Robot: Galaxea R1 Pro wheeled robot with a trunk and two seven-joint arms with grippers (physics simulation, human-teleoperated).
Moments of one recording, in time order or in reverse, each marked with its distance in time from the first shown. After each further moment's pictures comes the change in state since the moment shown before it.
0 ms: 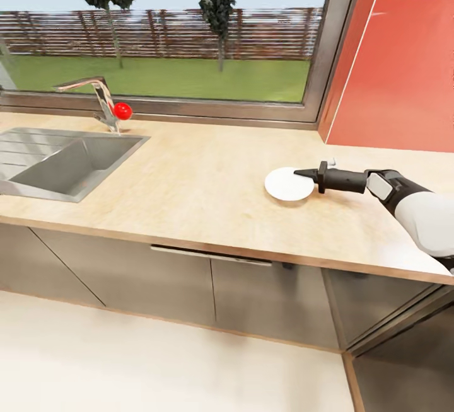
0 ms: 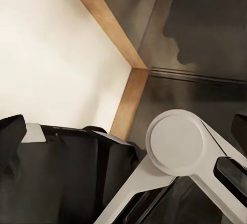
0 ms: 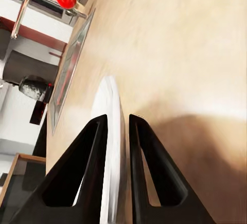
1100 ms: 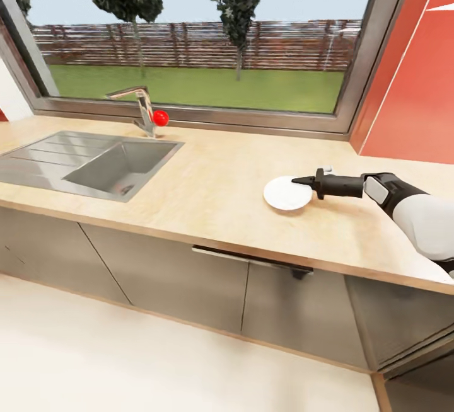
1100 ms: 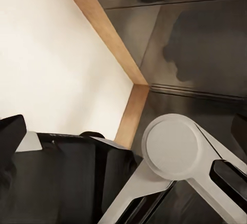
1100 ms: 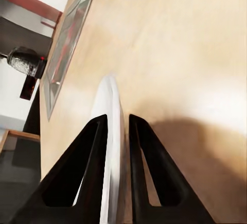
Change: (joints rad) left arm 0.000 0.000 0.000 -0.001 0.000 0.003 0.000; right arm 0.010 0.004 0.054 0.011 0.024 -0.005 -0.005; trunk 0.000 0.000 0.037
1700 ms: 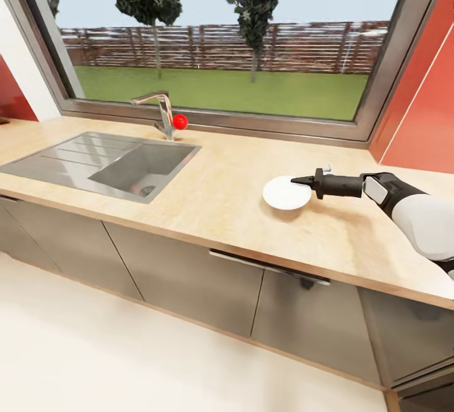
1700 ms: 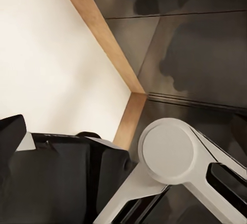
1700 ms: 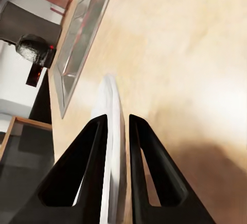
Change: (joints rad) left arm 0.000 0.000 0.000 0.000 0.000 0.001 0.000; right arm 0.000 0.003 -0.002 0.000 0.000 0.000 0.000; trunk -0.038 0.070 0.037
